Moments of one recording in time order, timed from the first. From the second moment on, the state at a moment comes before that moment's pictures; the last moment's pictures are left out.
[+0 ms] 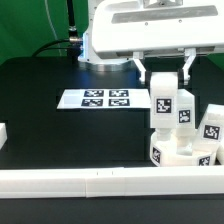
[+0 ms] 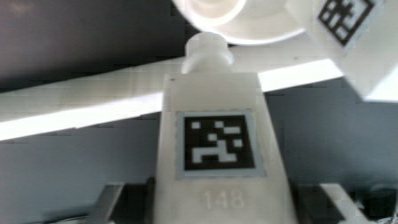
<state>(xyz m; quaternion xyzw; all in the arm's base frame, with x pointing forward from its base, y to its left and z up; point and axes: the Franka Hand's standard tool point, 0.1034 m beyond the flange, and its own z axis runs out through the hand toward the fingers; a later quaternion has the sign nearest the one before) 0.599 0.050 0.124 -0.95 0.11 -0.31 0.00</state>
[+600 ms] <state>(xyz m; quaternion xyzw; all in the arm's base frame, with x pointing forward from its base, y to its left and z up) 0.586 0.061 0.113 -0.95 0.11 -0.31 0.00</state>
